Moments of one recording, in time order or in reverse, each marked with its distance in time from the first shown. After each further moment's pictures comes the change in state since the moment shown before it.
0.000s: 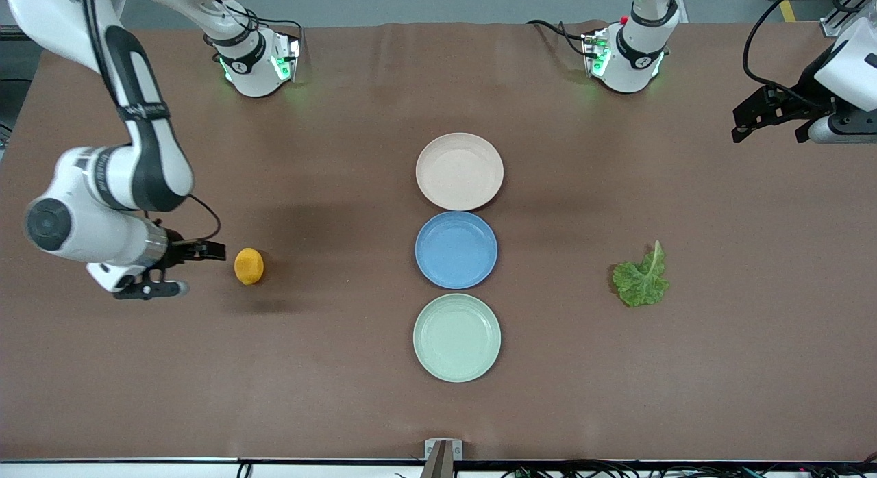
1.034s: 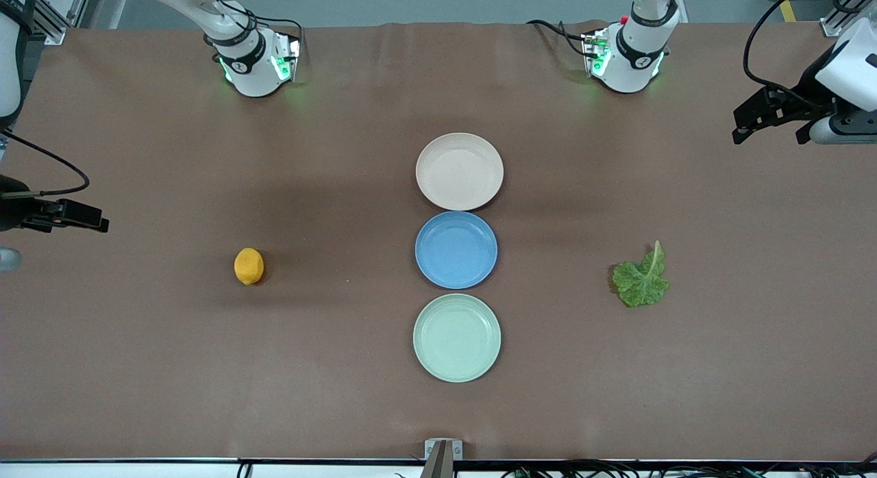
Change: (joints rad) left arm 0.000 0.002 0.000 -0.001 0.000 0.008 0.001; right arm -0.048 -0.044 -0.057 0.435 -0.019 -0.427 -0.003
